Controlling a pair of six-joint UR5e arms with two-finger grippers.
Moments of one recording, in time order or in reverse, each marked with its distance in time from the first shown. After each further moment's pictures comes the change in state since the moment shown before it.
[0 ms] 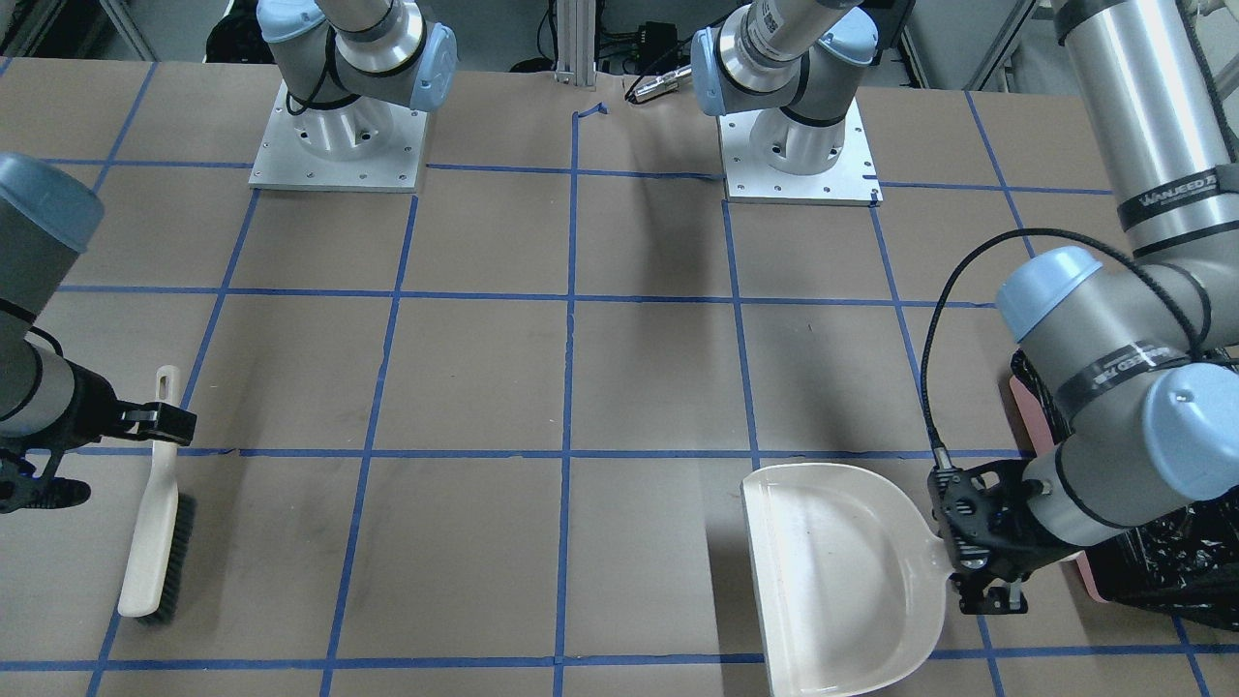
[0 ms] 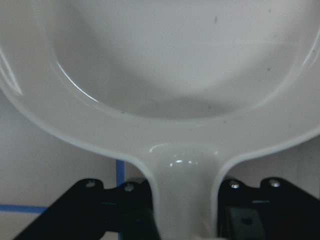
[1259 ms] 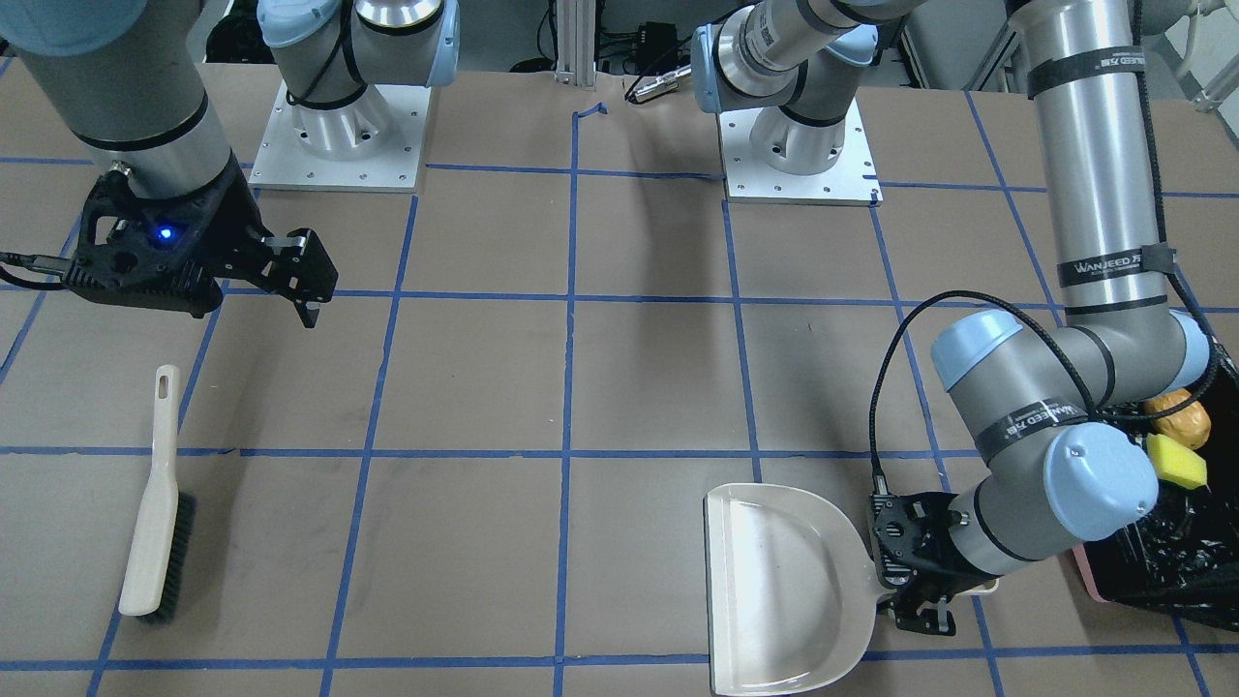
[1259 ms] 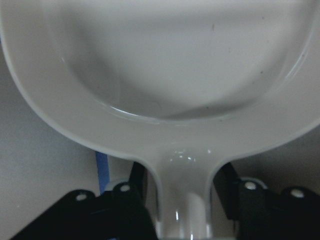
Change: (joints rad) left arm -0.018 -0.071 -0.067 0.132 -0.026 0.044; right arm 0.305 -0.297 -0.052 0.162 0.041 0.328
